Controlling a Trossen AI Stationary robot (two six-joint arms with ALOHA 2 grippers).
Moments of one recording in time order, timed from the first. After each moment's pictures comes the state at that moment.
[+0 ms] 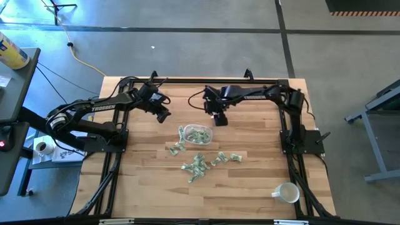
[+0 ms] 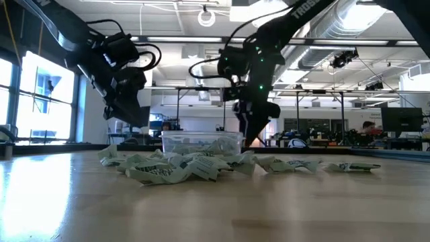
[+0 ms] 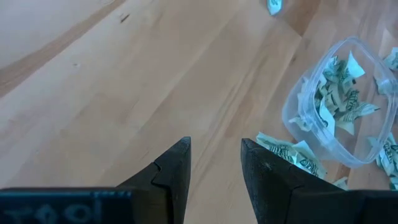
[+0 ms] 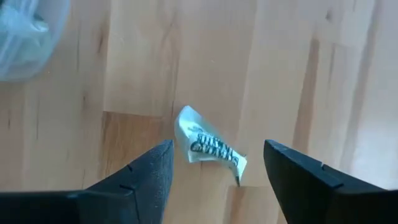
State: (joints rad) left arm 0.66 1.20 0.55 -0.23 0.33 -0.14; right arm -0.37 1.99 1.41 -0.68 0.00 -0.50
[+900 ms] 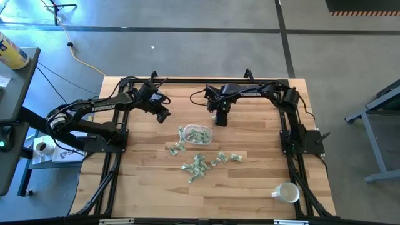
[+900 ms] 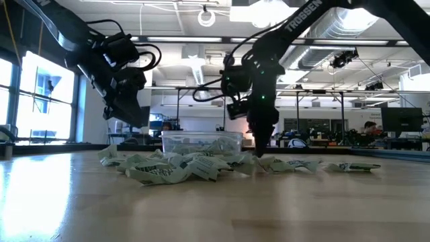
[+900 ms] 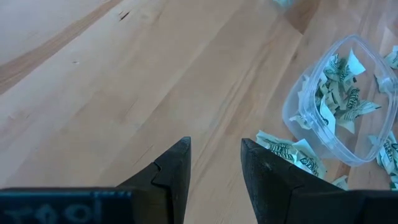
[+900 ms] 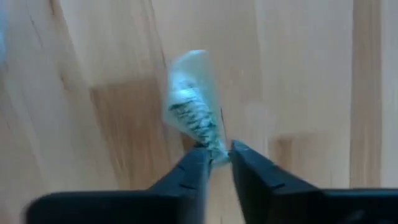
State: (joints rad) left arm 0.66 1.20 0.55 -0.23 0.33 -0.14; right arm -0.42 2.07 1.45 -0.85 -0.08 -0.21
